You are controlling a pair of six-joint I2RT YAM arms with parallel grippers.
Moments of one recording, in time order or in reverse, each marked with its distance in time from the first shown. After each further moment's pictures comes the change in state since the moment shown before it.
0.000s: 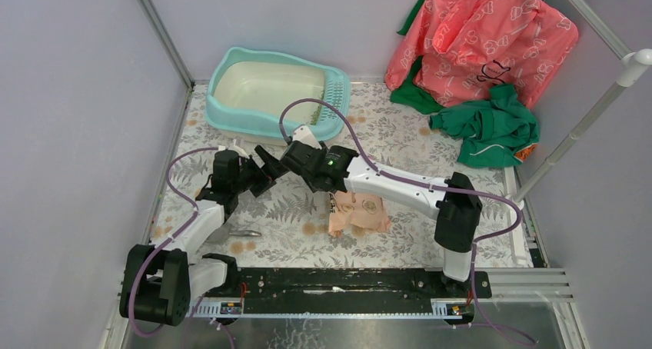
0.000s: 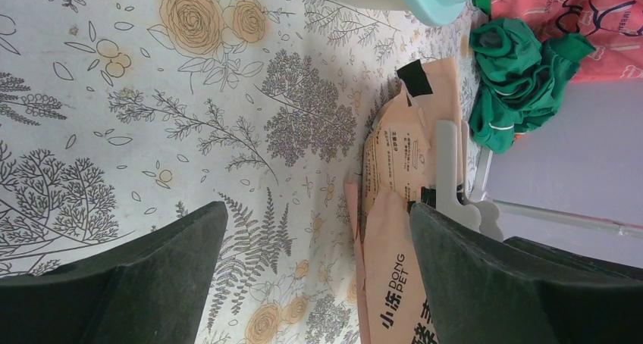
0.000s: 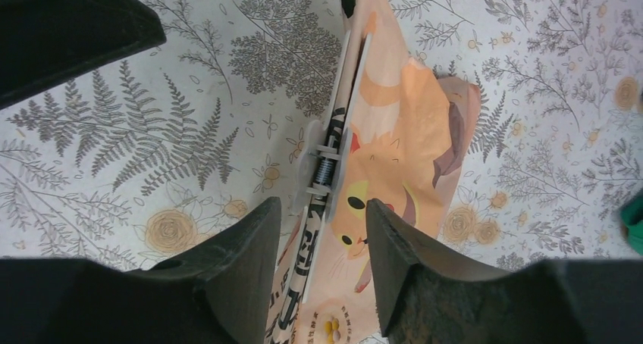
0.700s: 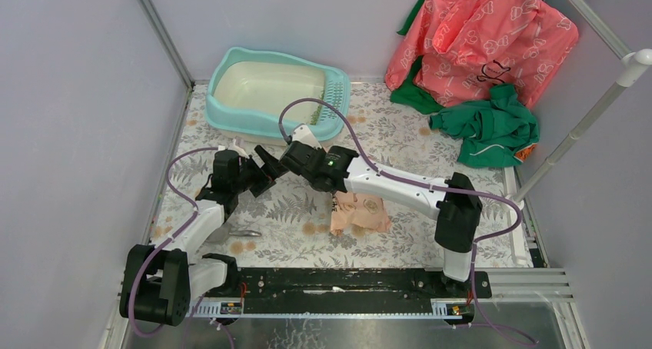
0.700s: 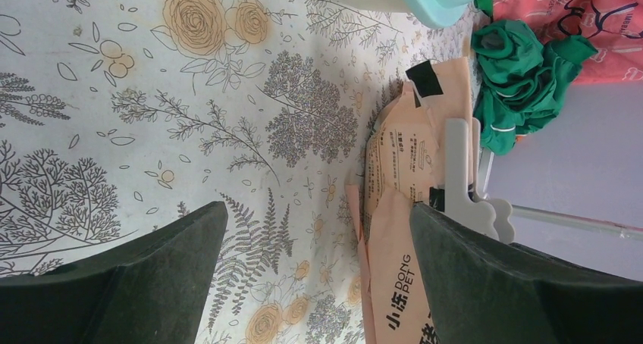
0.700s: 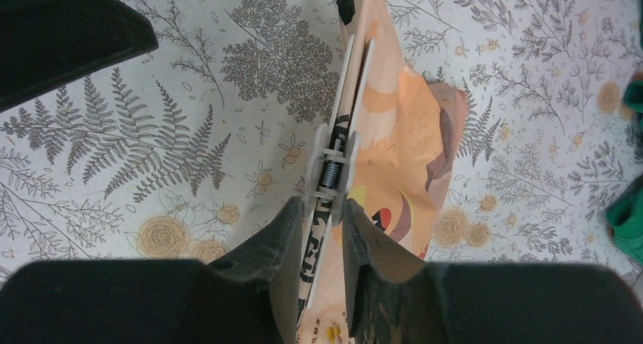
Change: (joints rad) left arm 0.000 0.000 0.003 -0.006 -0.007 0.000; right arm 0.003 0.008 0.000 0.006 0.040 -0.013
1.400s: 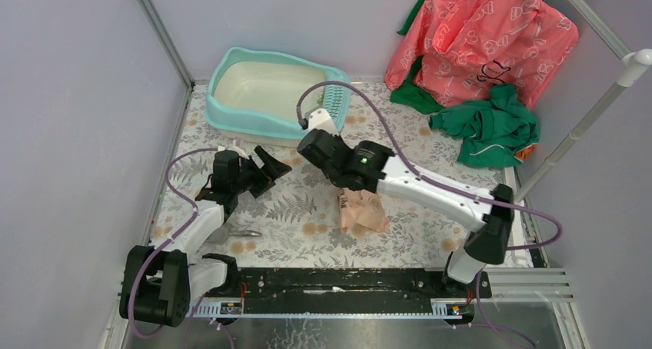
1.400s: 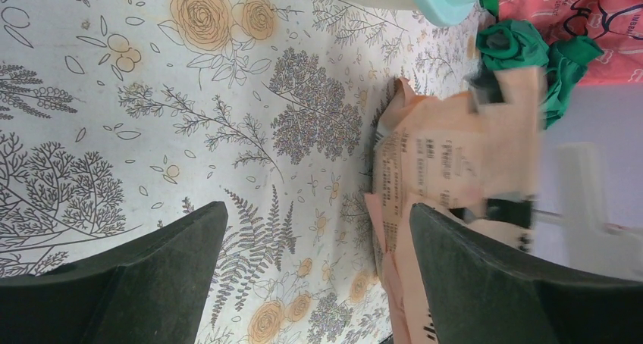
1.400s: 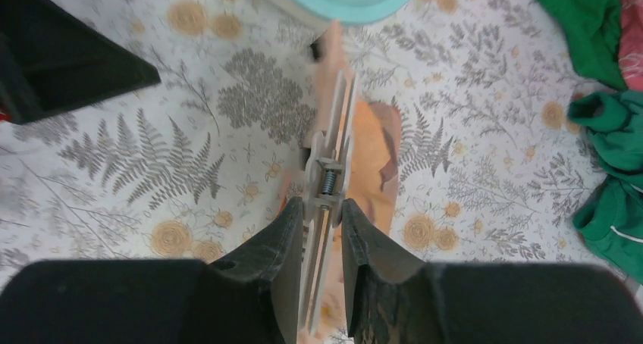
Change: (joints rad) left arm 0.000 -0.005 0.000 -0.020 -0.006 0.002; right arm 0.000 -0.170 -0.023 0.000 0.047 -0.026
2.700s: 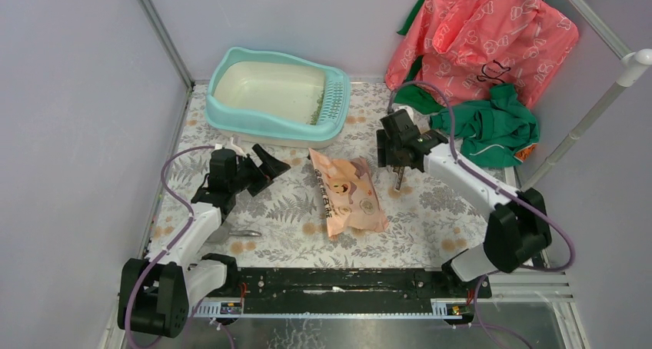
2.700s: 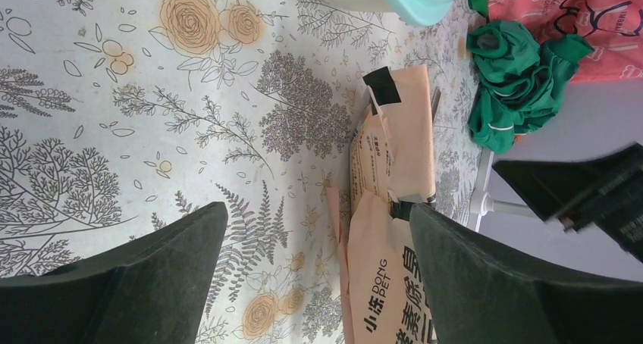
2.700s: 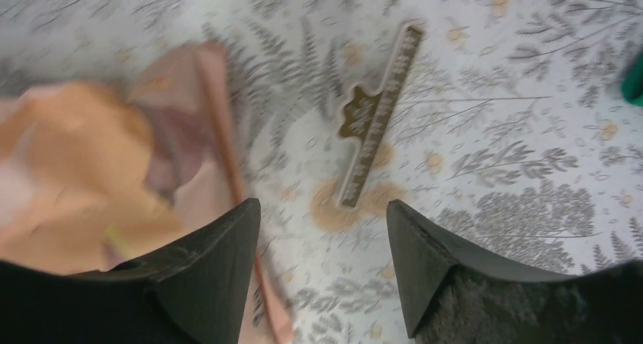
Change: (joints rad) left arm -0.001 -0.067 0.032 -0.078 -0.008 0.019; right arm -0.600 -0.173 -0.489 0.237 -0.316 0.058
